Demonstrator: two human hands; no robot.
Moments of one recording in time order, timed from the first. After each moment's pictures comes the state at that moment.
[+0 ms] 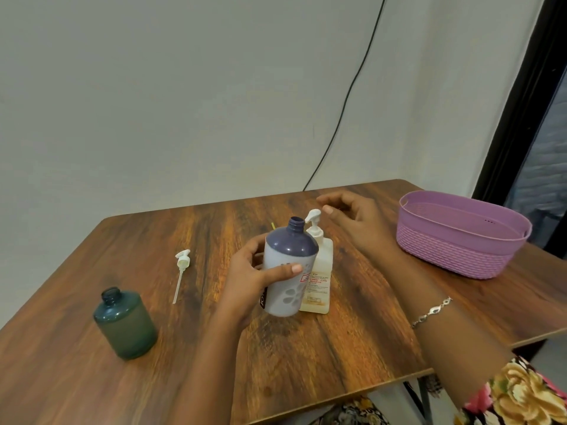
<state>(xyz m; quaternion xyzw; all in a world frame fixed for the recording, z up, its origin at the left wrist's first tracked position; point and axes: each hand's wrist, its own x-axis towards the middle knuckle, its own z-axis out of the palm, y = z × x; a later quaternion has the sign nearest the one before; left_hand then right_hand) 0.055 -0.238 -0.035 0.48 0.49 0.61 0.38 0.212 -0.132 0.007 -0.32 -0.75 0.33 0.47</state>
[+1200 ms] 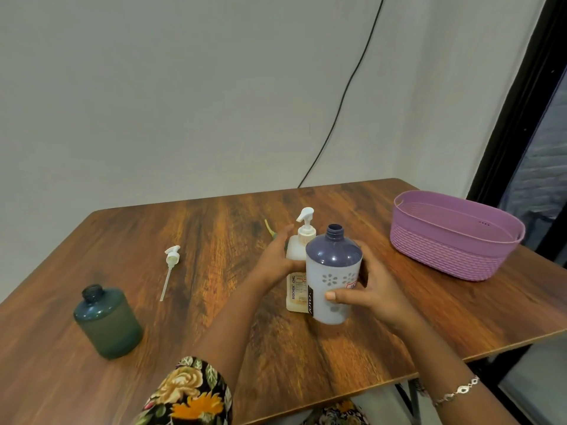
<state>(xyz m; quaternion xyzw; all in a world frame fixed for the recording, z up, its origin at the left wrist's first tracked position) 0.062 -0.147 -0.074 0.57 0.59 0.45 0.35 0.260 -0.154 -0.066 -0.31 -0.72 0.49 0.38</state>
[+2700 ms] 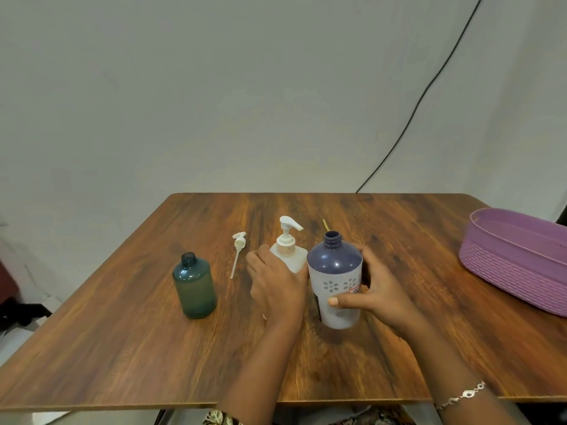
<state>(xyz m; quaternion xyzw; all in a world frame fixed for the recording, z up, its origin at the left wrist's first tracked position) 0.036 -0.243 -0.080 0.28 0.85 0.44 -0.03 0.177 -0.183 -0.065 -0.26 -0.78 0.47 0.31</state>
